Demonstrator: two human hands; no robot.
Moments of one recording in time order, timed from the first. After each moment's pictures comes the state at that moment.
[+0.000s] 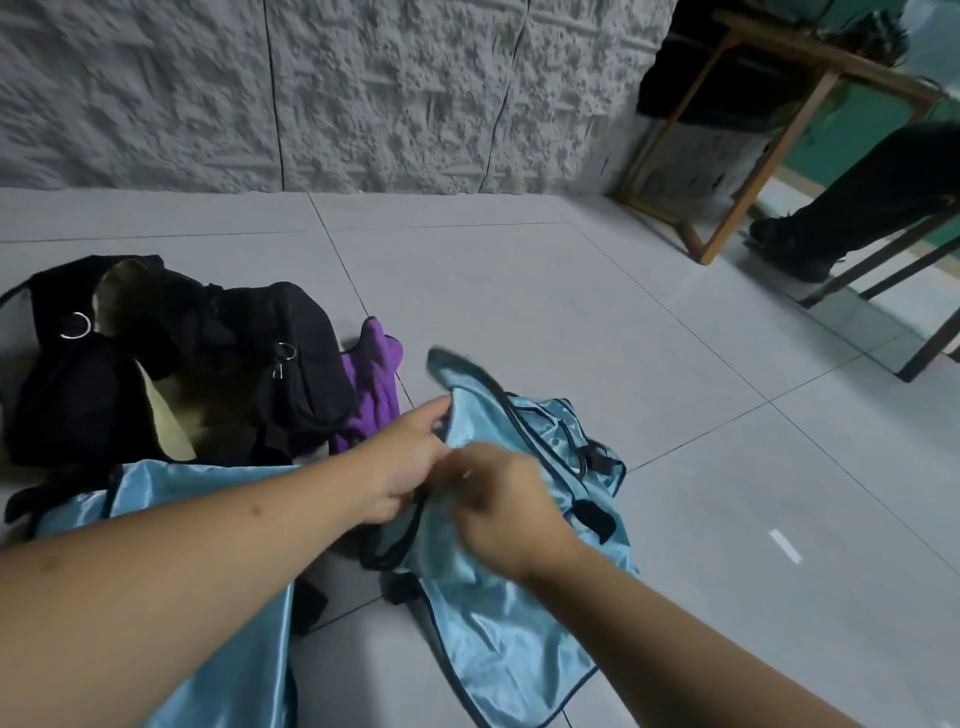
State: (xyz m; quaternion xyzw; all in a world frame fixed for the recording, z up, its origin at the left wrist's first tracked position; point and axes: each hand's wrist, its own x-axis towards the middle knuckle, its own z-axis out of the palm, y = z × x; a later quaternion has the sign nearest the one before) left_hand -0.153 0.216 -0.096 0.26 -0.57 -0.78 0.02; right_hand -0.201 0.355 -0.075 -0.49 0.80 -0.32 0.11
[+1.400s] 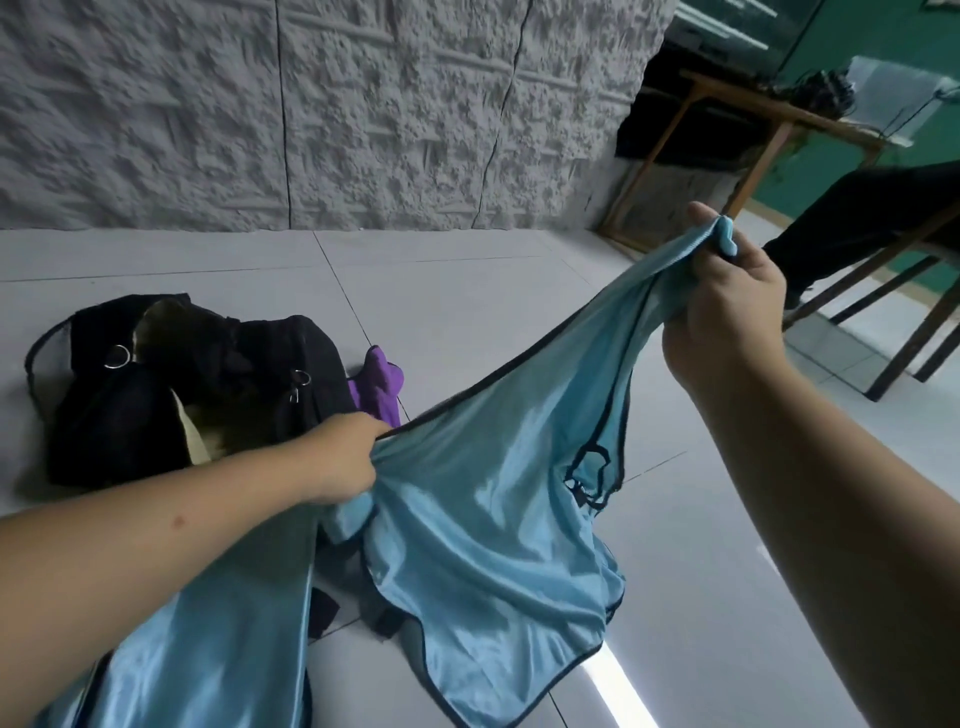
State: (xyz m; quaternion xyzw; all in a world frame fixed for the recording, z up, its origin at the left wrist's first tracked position) left_hand -0.102 0.156 -0.069 0.25 -0.91 -0.33 -0.05; right_hand -0.294 0.369 0.120 -0.13 0.57 -0.81 0.02
